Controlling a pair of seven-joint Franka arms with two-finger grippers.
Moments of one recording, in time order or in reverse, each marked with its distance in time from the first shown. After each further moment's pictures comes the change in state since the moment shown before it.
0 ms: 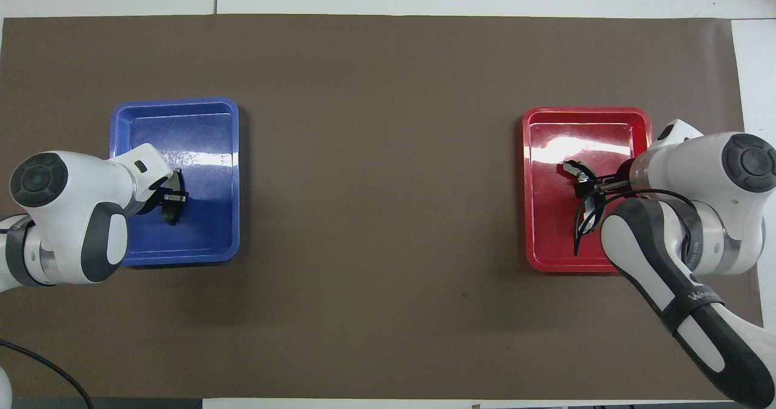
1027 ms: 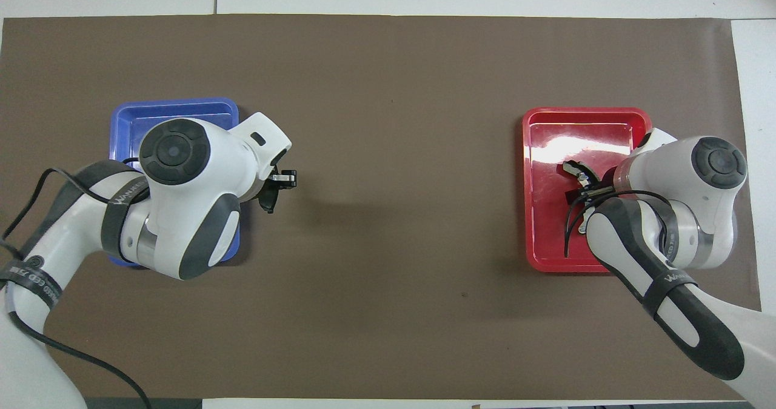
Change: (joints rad) left arm -0.444 0.011 -0.007 0.284 0.000 -0.274 -0.567; right arm 0.000 0.064 0.000 -0.001 0.000 0.020 -0.017
